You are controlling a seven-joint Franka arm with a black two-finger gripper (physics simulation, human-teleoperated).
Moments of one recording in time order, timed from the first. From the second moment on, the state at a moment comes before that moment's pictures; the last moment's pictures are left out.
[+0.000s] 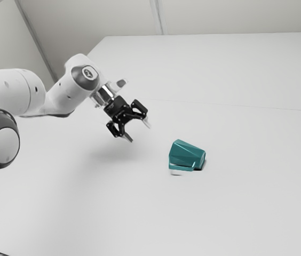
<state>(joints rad) -0.01 0.42 0.07 -1.70 -0.71 1.83 0.03</state>
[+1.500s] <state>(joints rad) -0.07 0.55 -0.11 -1.67 -0.86 2.08 0.03</state>
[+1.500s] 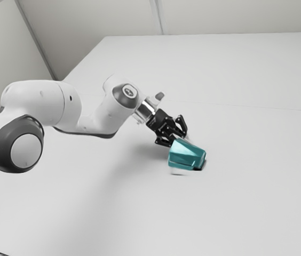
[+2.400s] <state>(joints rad) -0.09 0.30 -0.13 -1.72 -0.19 2.10 -0.13</state>
